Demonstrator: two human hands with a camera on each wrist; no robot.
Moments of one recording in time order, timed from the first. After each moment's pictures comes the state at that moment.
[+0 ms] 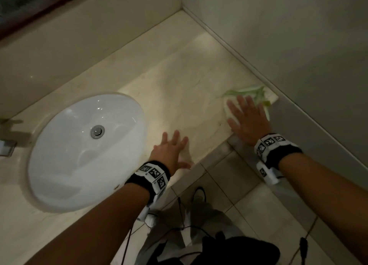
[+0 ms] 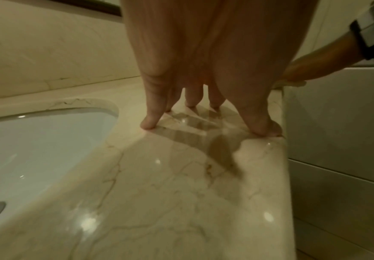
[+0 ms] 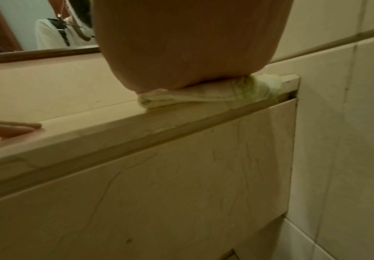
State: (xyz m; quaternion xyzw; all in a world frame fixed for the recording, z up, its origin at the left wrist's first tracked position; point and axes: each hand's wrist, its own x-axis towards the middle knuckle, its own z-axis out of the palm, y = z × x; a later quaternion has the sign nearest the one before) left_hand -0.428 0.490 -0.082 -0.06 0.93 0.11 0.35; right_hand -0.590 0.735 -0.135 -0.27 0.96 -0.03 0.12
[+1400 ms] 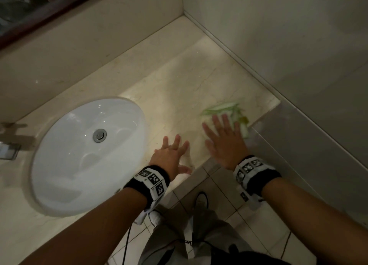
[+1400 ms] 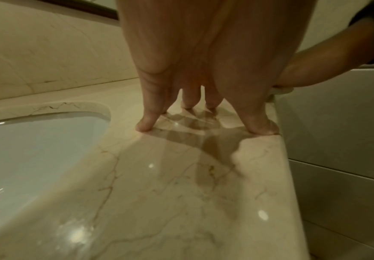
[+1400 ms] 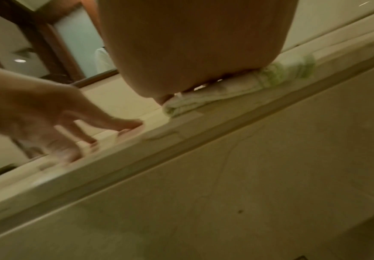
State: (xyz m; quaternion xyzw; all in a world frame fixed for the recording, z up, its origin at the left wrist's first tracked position) left_hand -0.426 0.489 -0.084 -0.04 0.93 0.09 0.35; right_hand -0.525 0.680 -0.139 -0.35 0.93 -0.05 0.09
